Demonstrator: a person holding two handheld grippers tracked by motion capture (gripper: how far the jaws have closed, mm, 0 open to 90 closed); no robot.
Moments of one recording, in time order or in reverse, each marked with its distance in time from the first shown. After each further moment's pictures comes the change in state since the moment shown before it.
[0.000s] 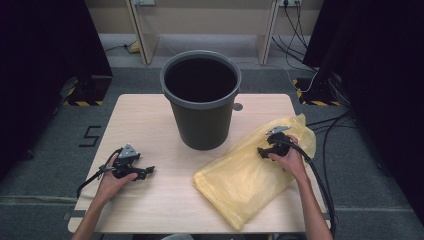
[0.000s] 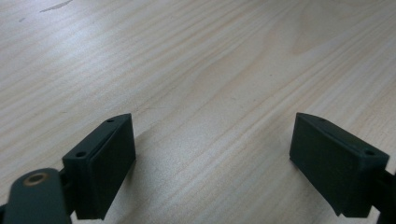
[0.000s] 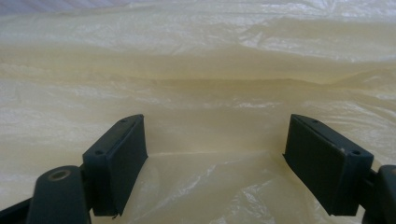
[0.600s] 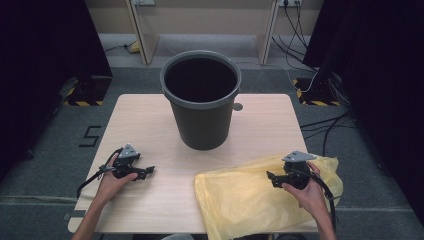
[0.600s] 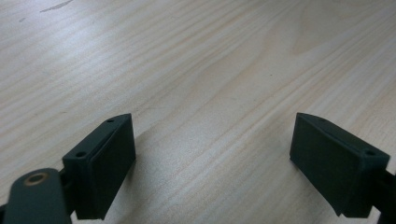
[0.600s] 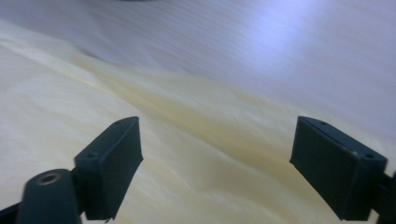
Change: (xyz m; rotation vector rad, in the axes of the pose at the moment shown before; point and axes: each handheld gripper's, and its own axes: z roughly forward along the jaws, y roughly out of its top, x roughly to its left) left arm 0.000 0.000 0.000 -0.001 0.001 -0.001; right arm 0.053 -0.053 -0.113 -0.090 0.038 0.039
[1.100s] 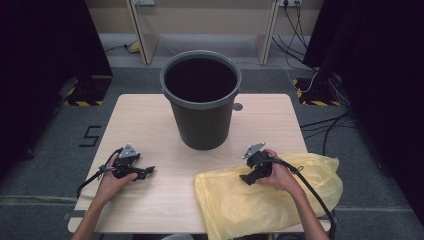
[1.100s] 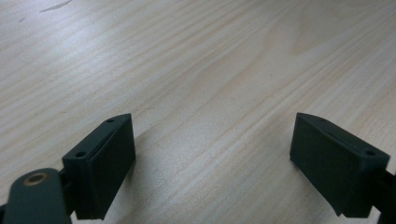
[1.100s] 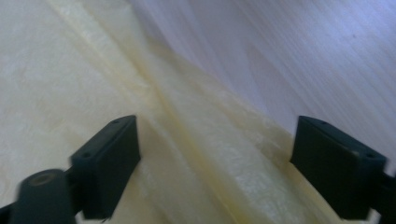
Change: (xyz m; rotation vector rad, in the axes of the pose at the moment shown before) left arm 0.000 0.000 0.000 0.000 0.000 0.000; right arm 0.035 0.044 0.097 0.222 0.250 -0.340
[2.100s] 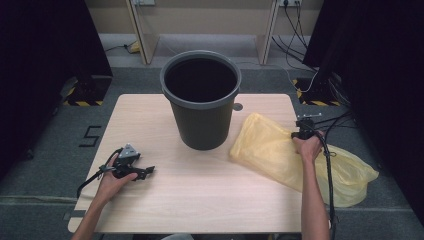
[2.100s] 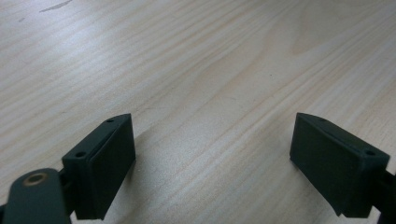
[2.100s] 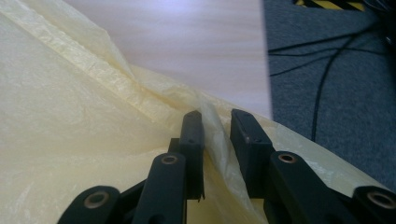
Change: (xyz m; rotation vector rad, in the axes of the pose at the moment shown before) left arm 0.000 0.000 0.000 0.000 -0.001 -0.001; right arm -0.173 -0.063 -0.028 -0.045 -0.473 0.819
